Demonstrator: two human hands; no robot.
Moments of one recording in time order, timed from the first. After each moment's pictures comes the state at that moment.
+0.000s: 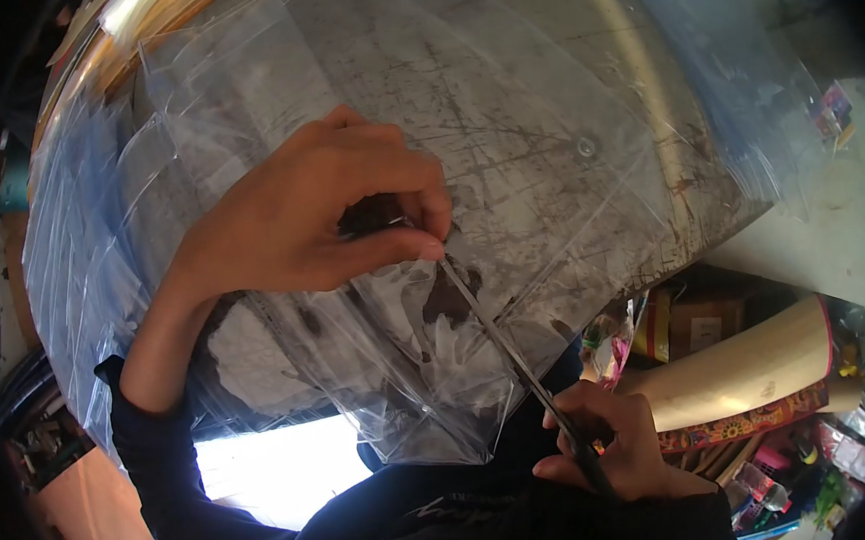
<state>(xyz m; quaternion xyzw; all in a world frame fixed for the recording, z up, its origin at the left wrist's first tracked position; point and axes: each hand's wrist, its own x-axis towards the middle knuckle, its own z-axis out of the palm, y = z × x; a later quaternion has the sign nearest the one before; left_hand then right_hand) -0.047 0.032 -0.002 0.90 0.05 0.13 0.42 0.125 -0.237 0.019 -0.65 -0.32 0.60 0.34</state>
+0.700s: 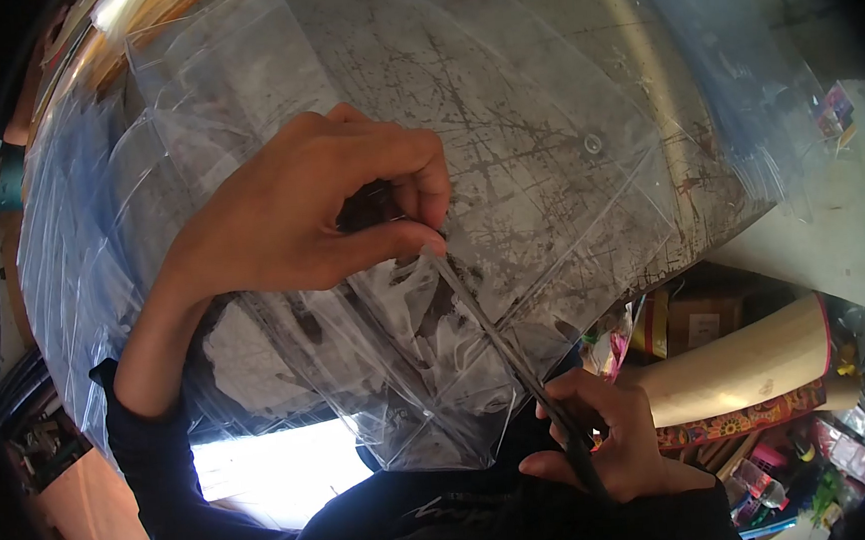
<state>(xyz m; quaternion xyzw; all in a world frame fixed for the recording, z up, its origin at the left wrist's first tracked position) -0.043 0.031 -0.008 0.87 0.07 0.14 0.47 0.125 -0.218 0.025 -0.67 -0.35 0.60 0.27</state>
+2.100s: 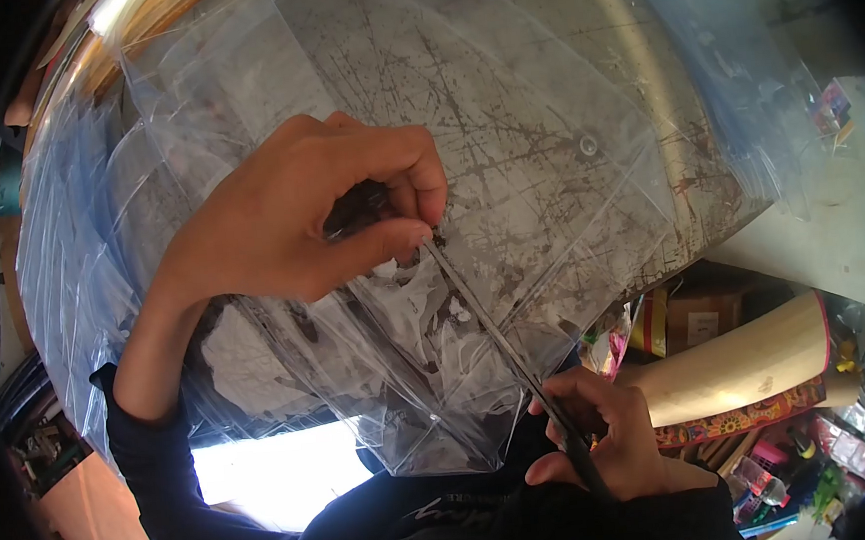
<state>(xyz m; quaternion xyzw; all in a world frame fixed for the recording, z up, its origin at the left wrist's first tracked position) -0.044 0.033 -0.005 0.86 0.06 0.14 0.49 0.122 -0.217 0.027 -0.67 -0.30 0.61 0.28</state>
